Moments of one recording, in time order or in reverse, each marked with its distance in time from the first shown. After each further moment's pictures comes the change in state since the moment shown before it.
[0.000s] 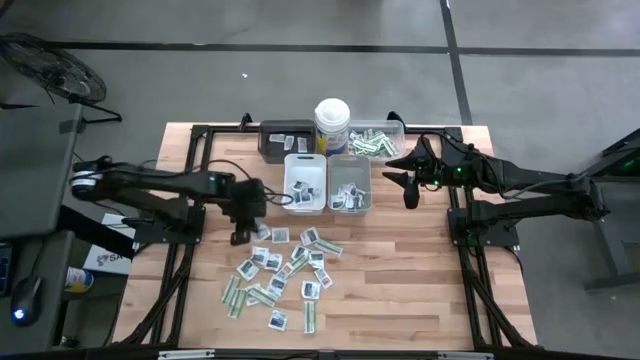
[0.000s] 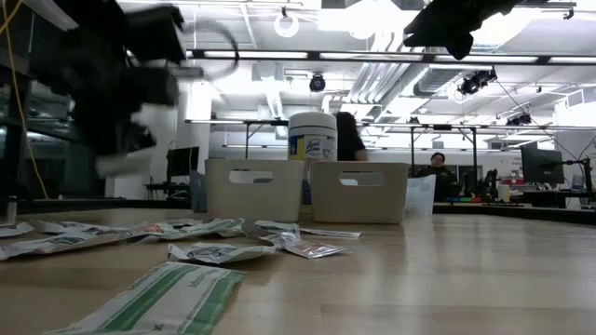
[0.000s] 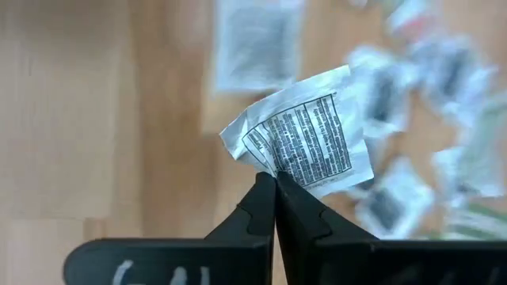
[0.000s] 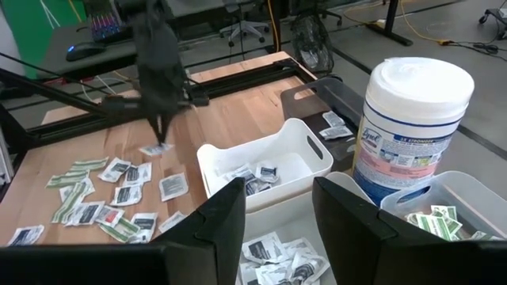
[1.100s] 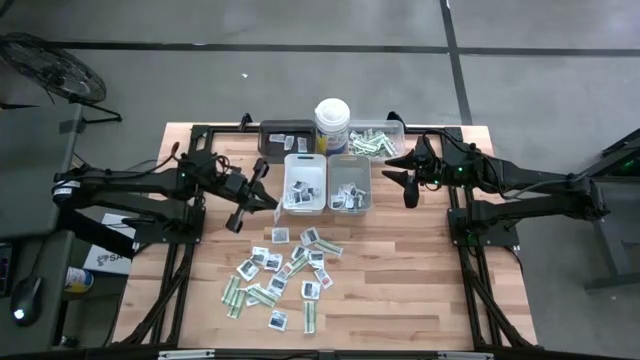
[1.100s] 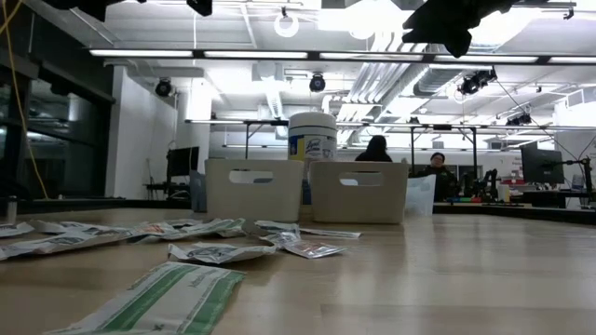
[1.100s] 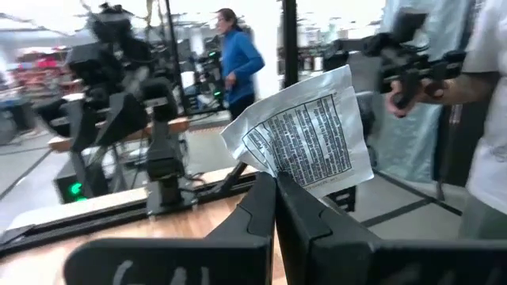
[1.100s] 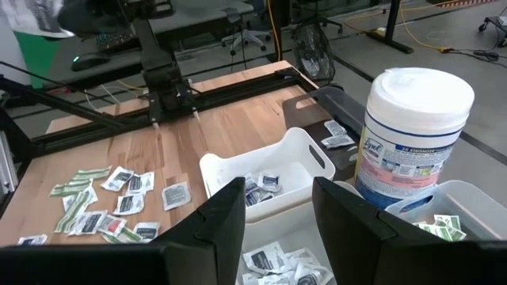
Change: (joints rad) left arm 0.001 -0.300 0.006 1.002 0.187 0.118; right arm 0.000 0.000 0.000 0.030 0.000 0.000
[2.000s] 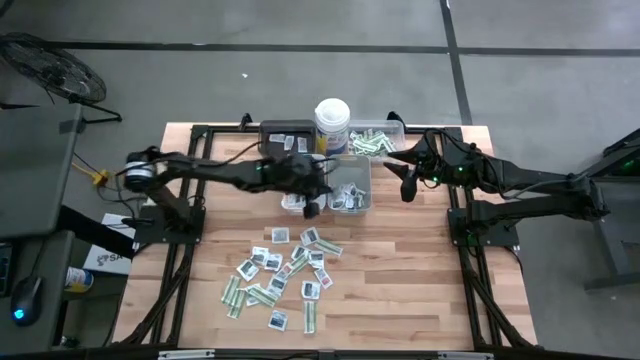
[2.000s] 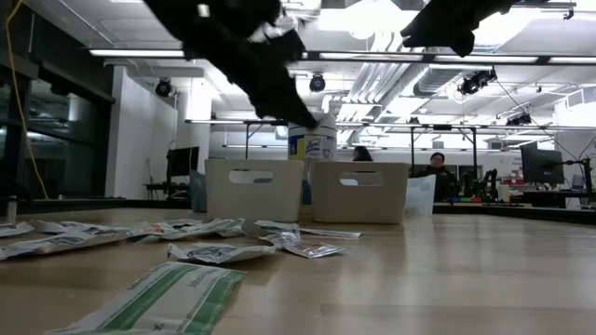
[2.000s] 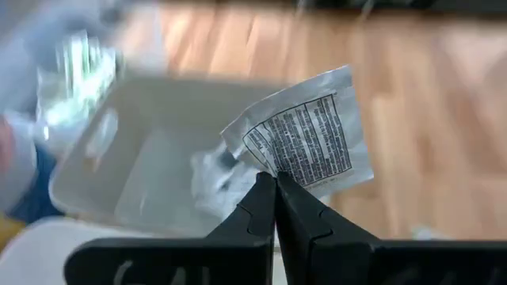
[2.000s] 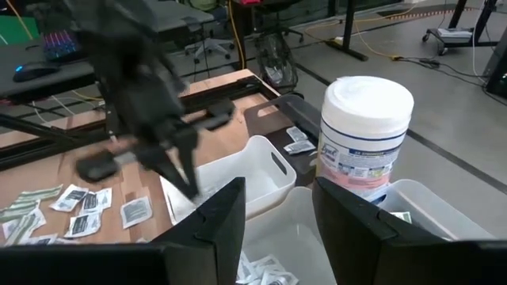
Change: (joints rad) left arm 0.048 0.711 0.392 -0.325 -0.479 -0.041; right arm 0.000 0.000 0.000 0.006 0.131 -0.002
